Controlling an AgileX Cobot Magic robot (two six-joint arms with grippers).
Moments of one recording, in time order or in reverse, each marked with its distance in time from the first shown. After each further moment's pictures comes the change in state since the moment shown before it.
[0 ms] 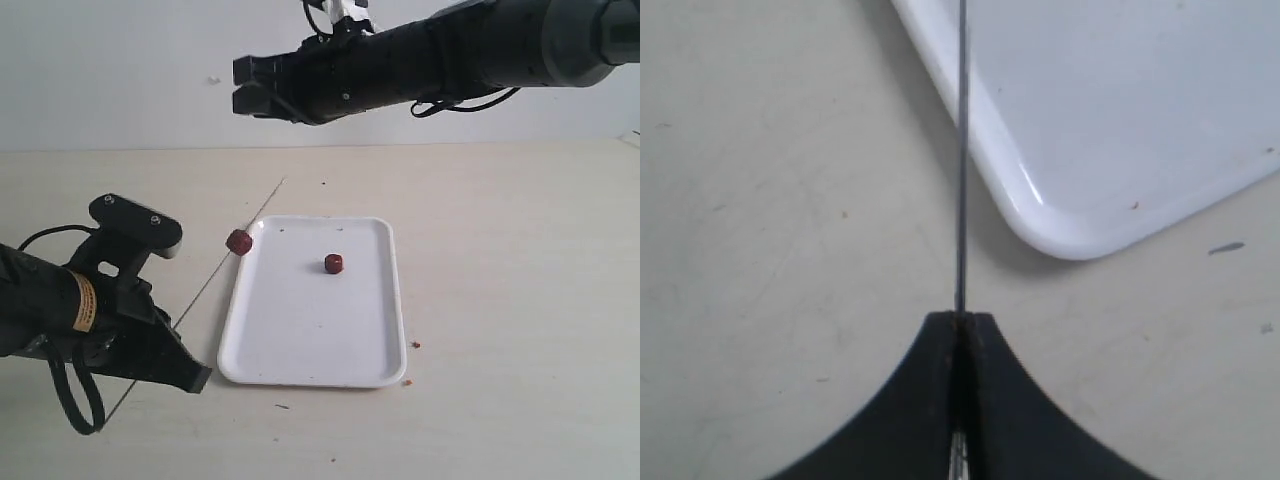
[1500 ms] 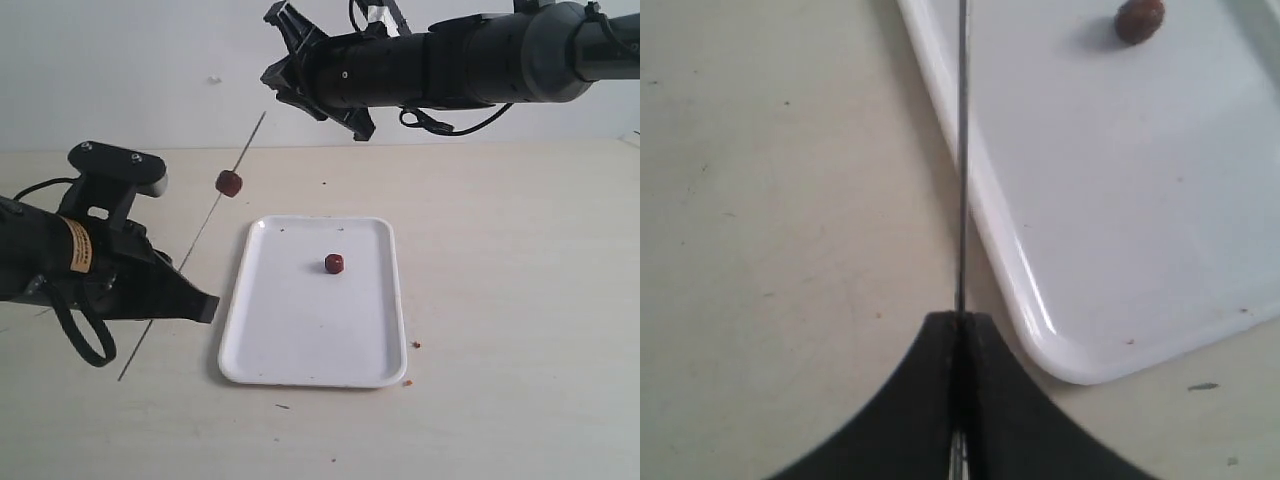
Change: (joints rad) left arm 0.058 -0.023 -0.079 -0.050 -0.017 -0.019; right arm -0.012 0.062 -0.025 0.317 -0.194 0.293
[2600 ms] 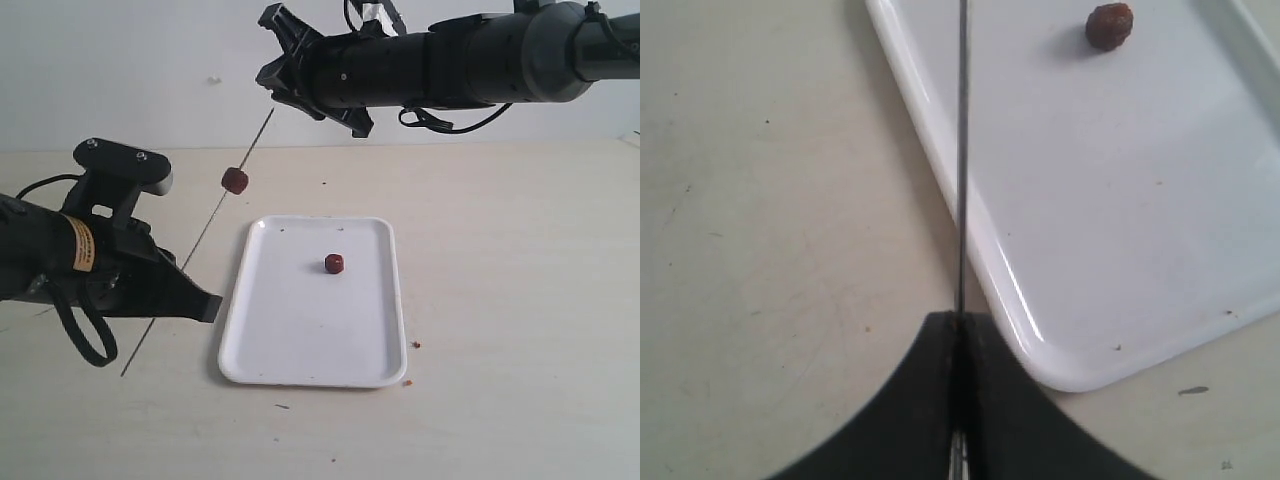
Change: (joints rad) left arm -0.011 0.000 -0.004 0.010 -0.012 0.008; right arm 0.000 0.000 0.000 0.000 0.034 -0.065
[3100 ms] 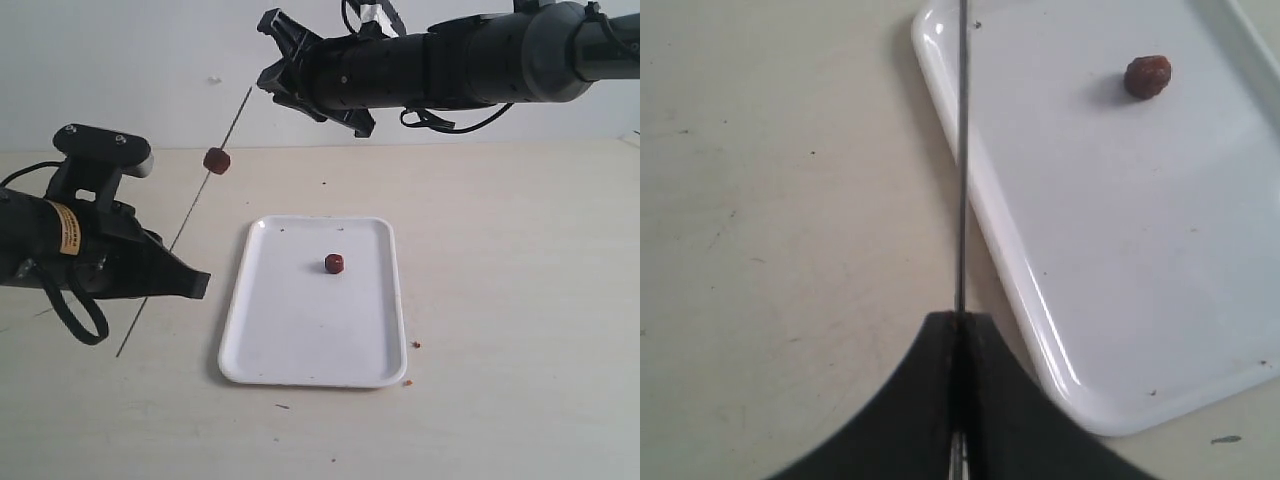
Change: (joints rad) left arm 0.053 0.000 -0.002 0.016 -0.048 -0.011; right arm 0.000 0.000 0.000 -0.035 -0.004 -0.005
